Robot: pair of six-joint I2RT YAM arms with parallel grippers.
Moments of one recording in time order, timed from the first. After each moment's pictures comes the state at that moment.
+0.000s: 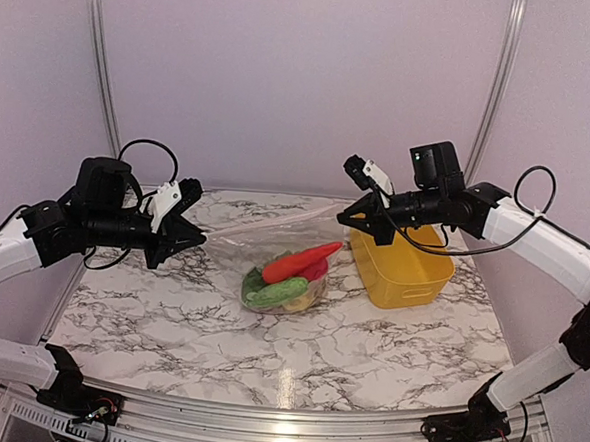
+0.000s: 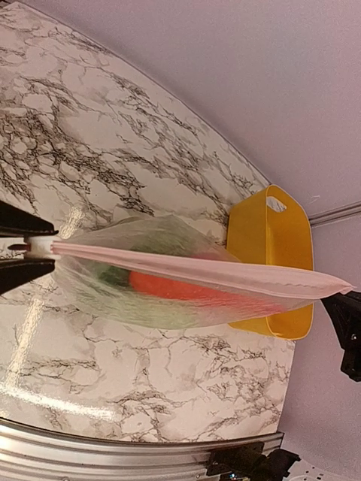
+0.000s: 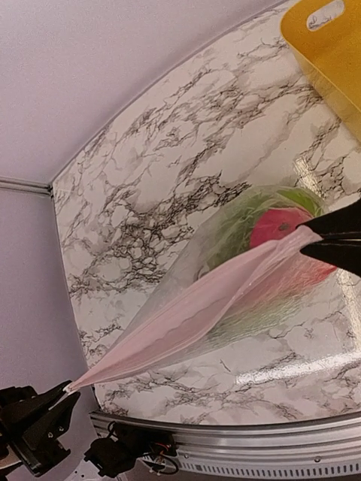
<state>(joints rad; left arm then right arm) -0.64 1.04 0.94 -0.41 0.31 0.38 0.56 1.44 1.31 -0.46 -0.54 -0.36</state>
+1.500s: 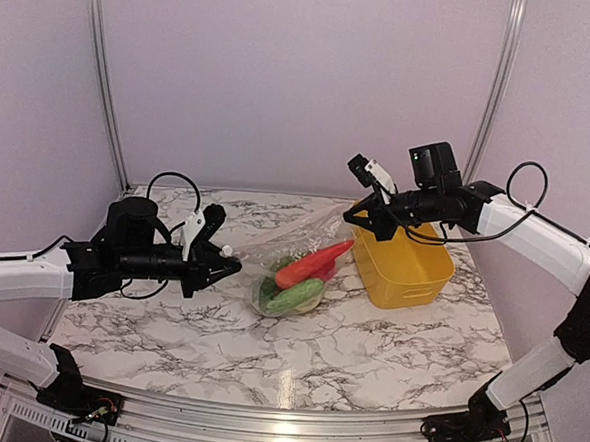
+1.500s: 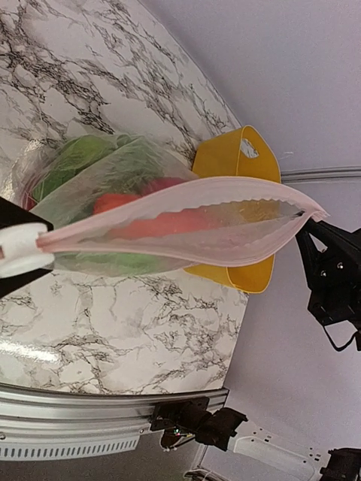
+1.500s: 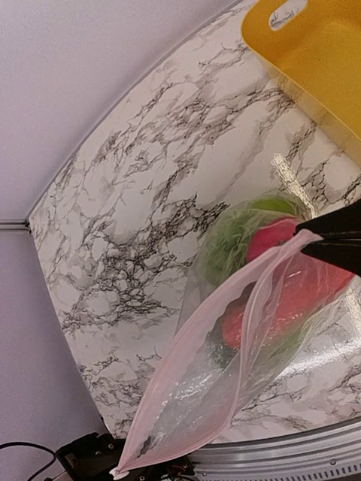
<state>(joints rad) -0.79 1.16 0.69 0.14 0.37 0.07 0.52 1.49 1.33 -0.47 -0.51 -0.28</state>
